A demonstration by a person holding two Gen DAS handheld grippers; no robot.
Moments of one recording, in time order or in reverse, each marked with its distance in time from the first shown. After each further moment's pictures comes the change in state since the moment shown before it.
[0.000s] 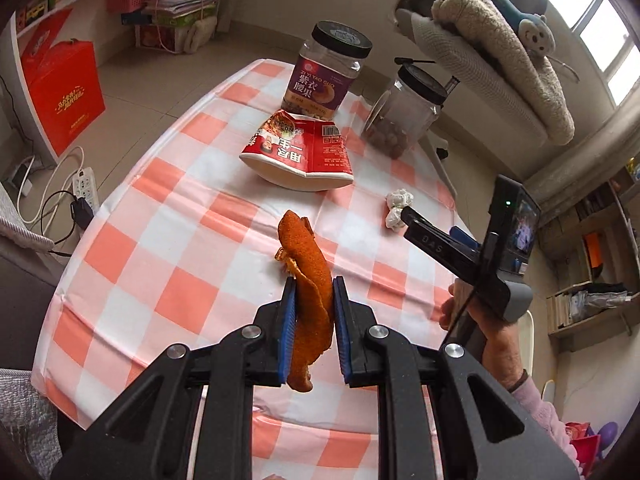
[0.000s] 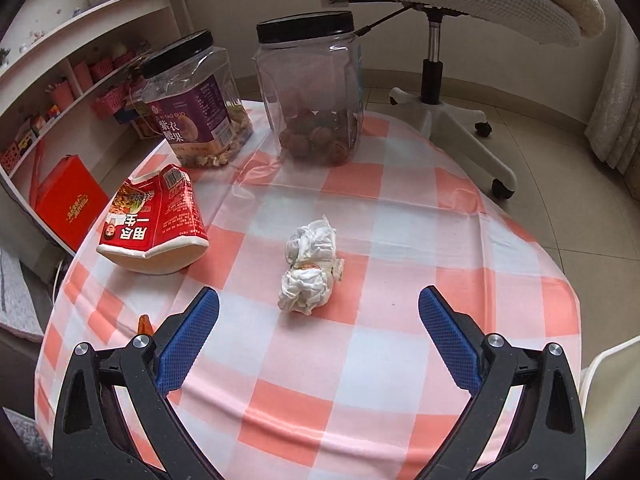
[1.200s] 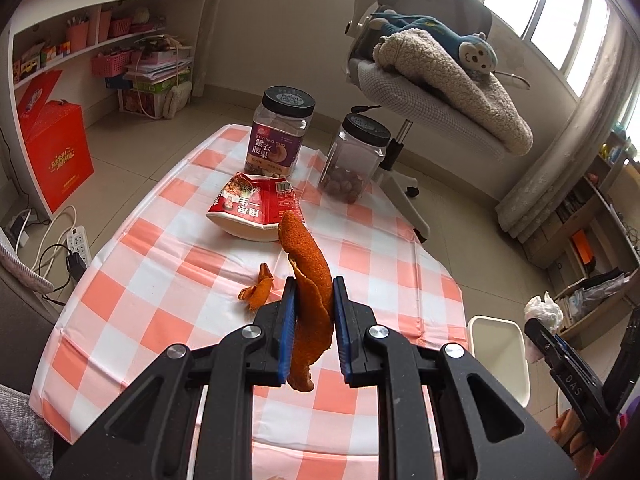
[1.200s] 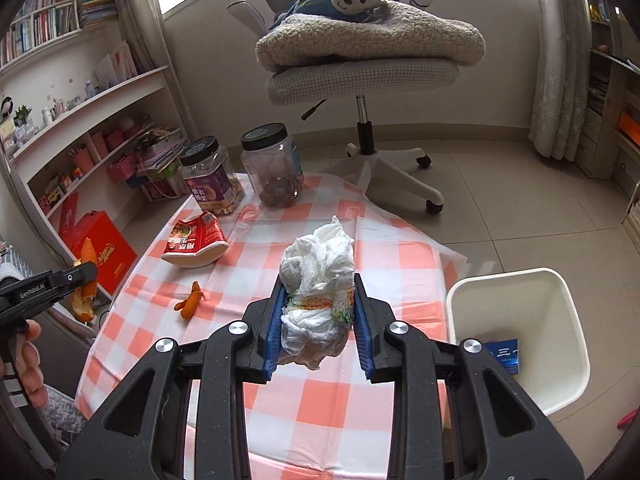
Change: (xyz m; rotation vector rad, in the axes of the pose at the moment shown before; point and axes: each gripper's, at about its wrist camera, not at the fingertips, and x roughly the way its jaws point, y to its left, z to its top) left arm -0.034 -0.046 -0.022 0.109 -0.220 -0.035; right arm -0.244 -0.081 -0.085 0.132 -0.215 -0.030
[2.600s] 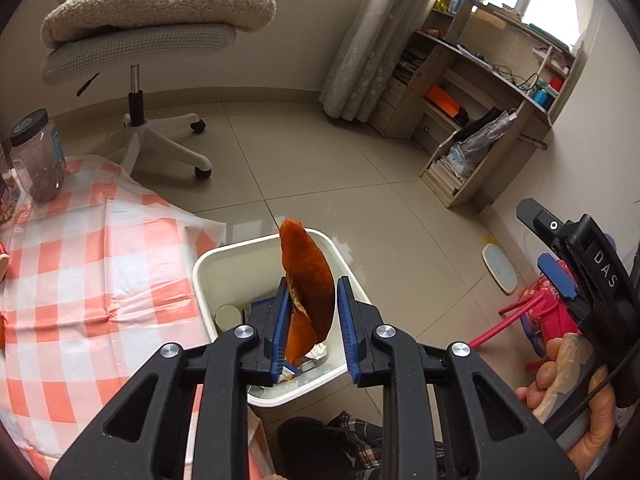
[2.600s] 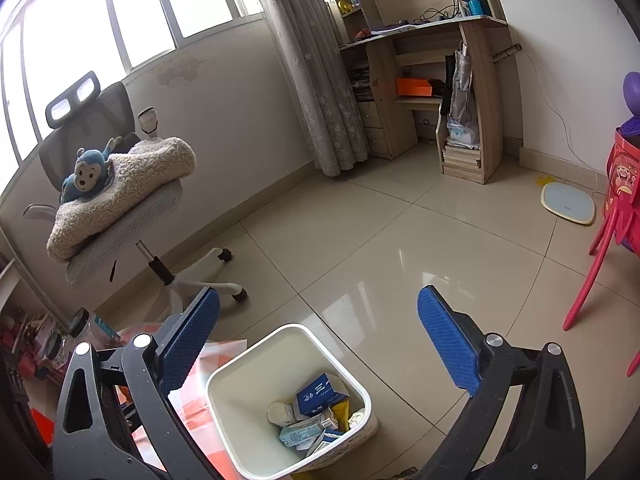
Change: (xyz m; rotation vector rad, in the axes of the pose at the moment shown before) left arm 0.062 -0.363 -0.105 0.479 0.246 -0.431; right arm -0.148 -0.262 -0.029 0.546 -0.307 -0.486
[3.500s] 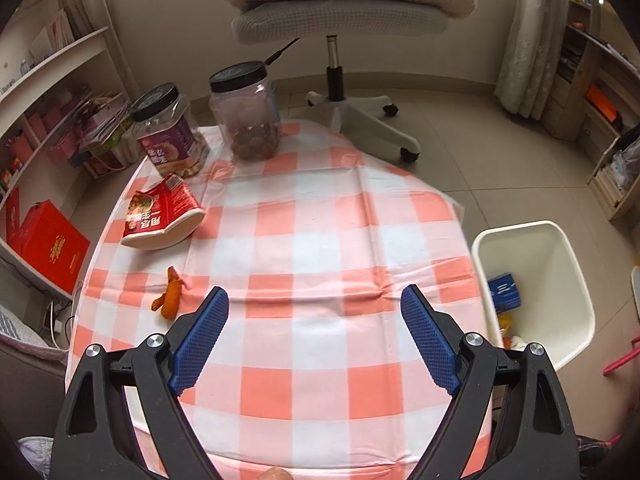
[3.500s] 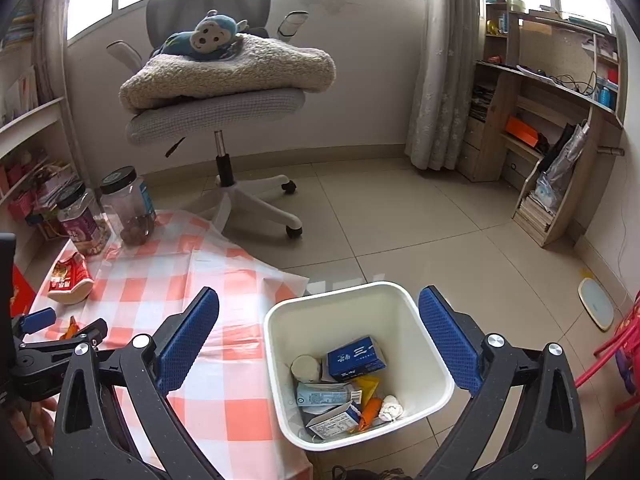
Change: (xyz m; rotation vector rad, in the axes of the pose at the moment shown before) left arm -0.048 0.202 -0.043 -0.151 0.045 0.628; right arm 0.008 0.171 -0.087 -0.503 0.122 0.132
